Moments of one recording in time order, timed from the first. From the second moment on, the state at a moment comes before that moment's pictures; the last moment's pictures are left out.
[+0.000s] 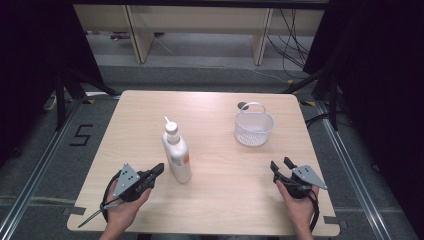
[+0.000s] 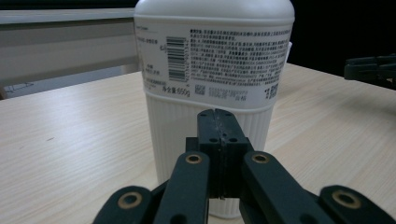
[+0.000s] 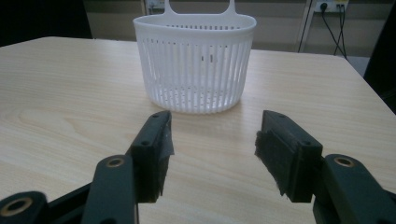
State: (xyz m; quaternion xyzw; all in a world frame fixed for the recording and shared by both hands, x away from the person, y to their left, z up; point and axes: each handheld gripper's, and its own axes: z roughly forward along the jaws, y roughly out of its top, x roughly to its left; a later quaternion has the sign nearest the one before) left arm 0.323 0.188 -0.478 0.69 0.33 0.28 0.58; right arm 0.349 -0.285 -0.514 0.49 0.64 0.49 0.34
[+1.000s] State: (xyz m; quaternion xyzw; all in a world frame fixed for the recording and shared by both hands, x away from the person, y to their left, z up) left arm 0.338 0.168 -0.473 0.71 0.31 0.26 0.58; right arm 0.350 -0.286 -0.514 0.48 0.64 0.49 0.35
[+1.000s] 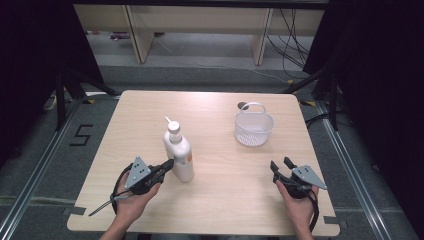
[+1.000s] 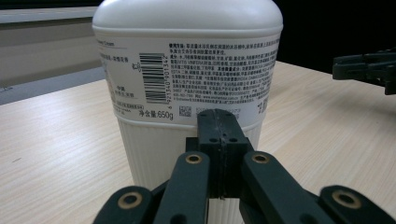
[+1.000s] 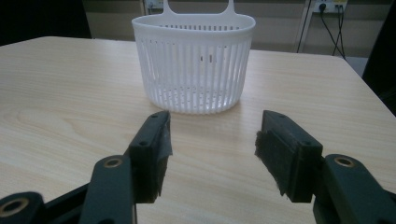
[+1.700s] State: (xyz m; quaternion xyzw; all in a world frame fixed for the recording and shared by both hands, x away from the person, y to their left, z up) left arm 0.353 0.142 -0.471 0.72 0.30 0.26 0.57; right arm 0.350 -0.286 -0.514 0.48 0.64 0.49 0.35
